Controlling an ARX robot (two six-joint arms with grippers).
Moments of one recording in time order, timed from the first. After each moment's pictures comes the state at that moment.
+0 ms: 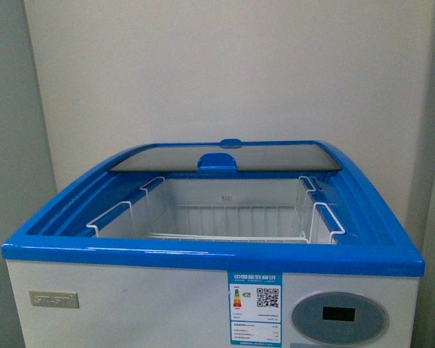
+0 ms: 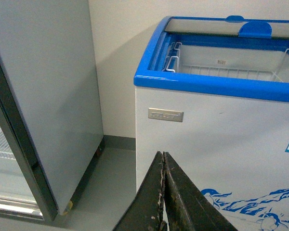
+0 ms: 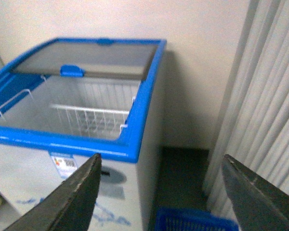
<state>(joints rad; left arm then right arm) 0.00 0.01 0.01 0.00 0.00 -0.01 -0.19 0.37 0.58 -0.19 -0.18 -0.01</state>
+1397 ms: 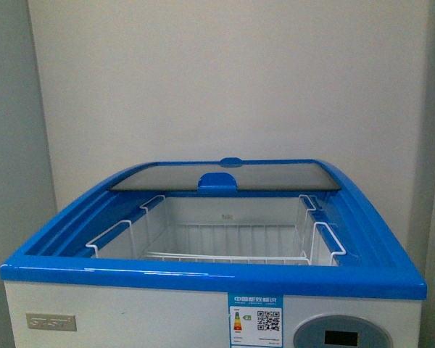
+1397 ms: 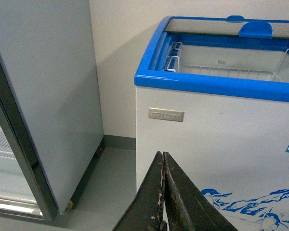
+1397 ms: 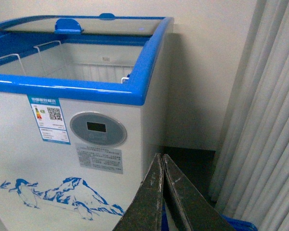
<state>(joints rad) 0.00 0.01 0.01 0.00 0.00 -0.01 0.00 0.02 0.02 0.00 0.00 -0.01</state>
